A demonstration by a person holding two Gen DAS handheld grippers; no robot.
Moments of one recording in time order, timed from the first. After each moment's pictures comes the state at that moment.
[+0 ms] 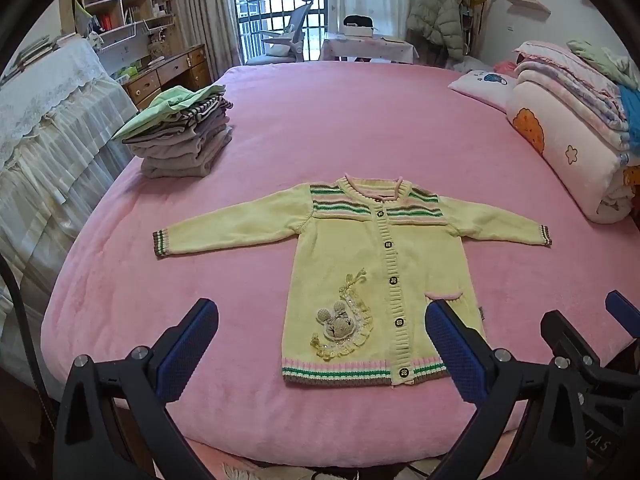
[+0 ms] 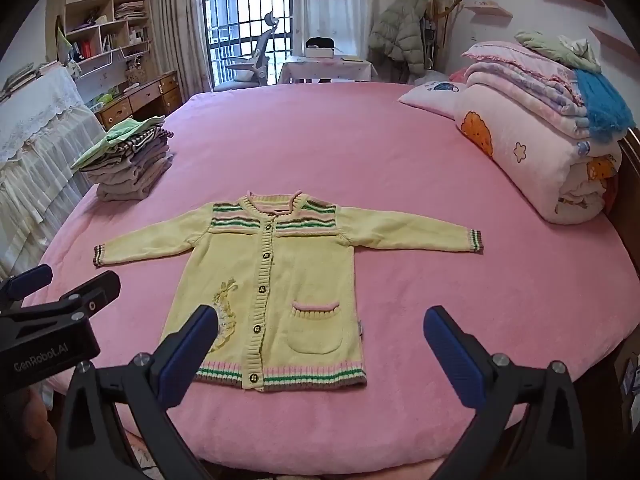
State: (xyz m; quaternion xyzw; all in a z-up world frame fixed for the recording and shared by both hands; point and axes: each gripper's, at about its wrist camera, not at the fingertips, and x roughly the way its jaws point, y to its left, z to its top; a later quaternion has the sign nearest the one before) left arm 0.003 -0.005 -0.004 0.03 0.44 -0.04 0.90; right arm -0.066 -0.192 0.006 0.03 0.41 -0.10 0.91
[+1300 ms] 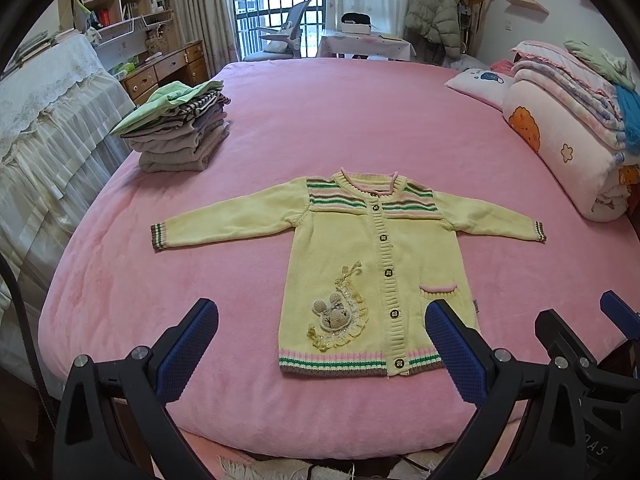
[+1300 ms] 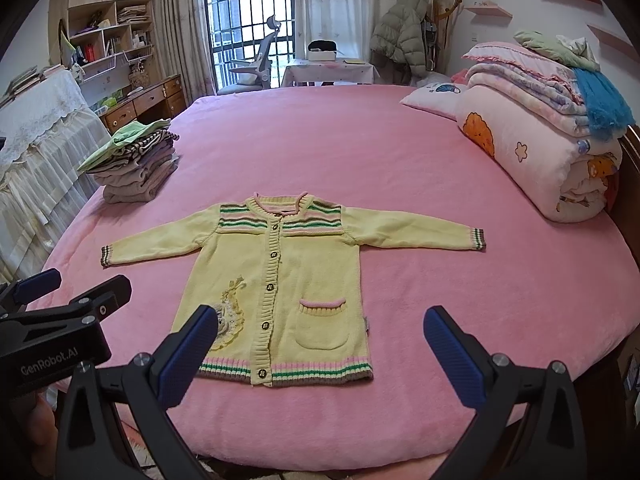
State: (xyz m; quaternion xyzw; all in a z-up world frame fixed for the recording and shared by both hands) left arm -0.007 -0.004 -0.003 0.02 0.44 -0.05 0.90; right arm -0.075 -0.186 0.008 0.04 0.40 -0.09 0.91
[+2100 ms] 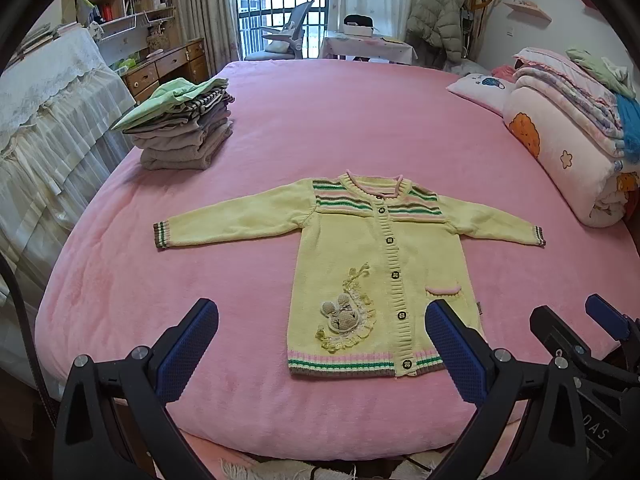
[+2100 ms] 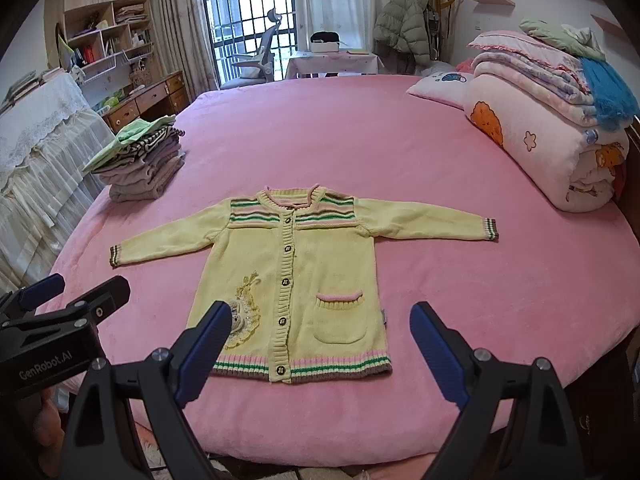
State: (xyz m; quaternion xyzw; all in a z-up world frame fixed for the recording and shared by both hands) left arm -0.005 0.019 -0.005 0.01 0.44 -0.06 0.90; right arm -0.065 -0.174 0.005 0.06 0.42 -0.08 0.90
